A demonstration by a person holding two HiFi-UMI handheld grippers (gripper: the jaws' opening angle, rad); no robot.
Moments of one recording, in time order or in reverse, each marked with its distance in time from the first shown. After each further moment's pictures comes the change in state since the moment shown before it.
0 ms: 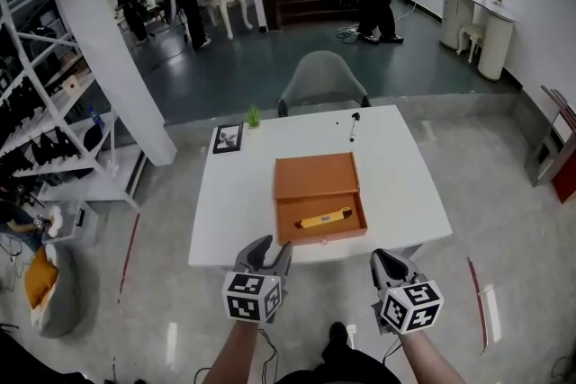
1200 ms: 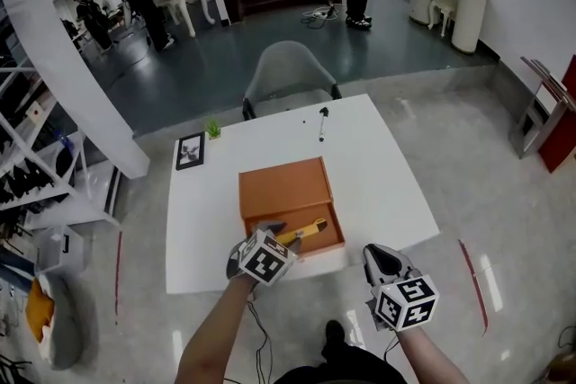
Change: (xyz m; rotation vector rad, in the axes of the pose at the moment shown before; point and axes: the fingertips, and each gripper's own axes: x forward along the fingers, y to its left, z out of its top) left arm 0.171 -0.030 -0.041 0.538 0.497 -0.305; right arm 0.039 -0.070 0.013 0.042 0.021 -0.070
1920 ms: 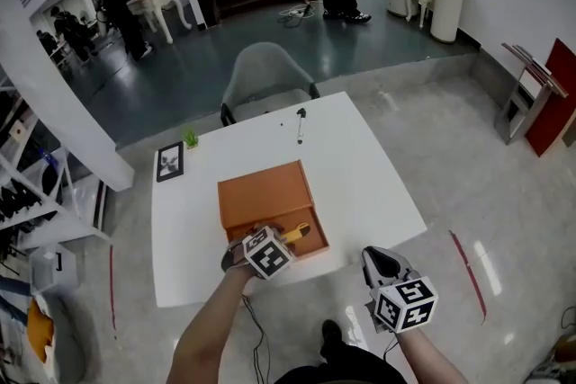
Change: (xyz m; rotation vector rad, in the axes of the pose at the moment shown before) left arm 0.051 -0.017 0.003 0.228 0.182 -0.116; right arm -0.012 -0.033 -0.007 0.040 0.008 -0.072
